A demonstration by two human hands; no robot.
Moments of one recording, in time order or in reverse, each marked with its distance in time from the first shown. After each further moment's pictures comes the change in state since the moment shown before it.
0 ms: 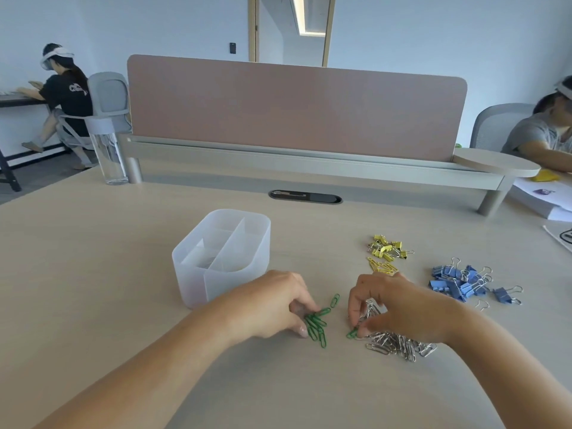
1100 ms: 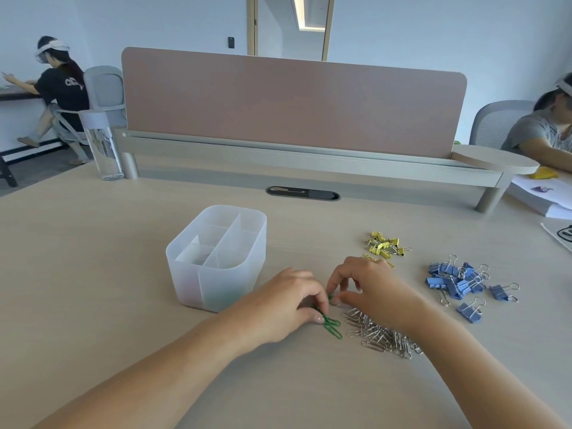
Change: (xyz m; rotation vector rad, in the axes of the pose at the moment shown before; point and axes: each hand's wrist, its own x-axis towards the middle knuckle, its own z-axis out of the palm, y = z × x) left_hand 0.011 0.004 0.022 -0.043 0.181 0.168; right_hand 0.032 -0.005 0.016 0.007 0.279 0.057
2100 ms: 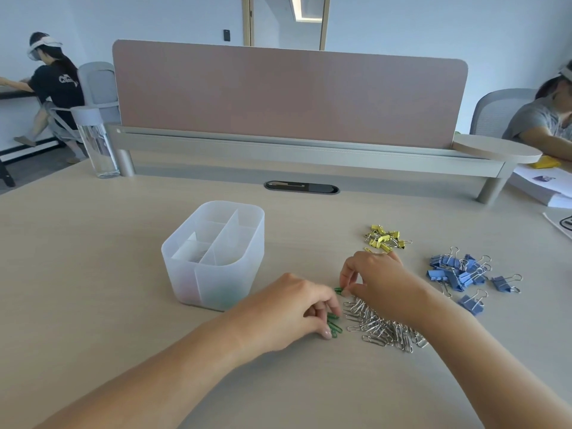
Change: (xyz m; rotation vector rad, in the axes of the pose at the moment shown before) left_hand -0.007 0.016 -0.001 -0.061 -0.087 -0.030; right_hand 0.003 0.005 -0.003 -0.182 -0.027 0.091
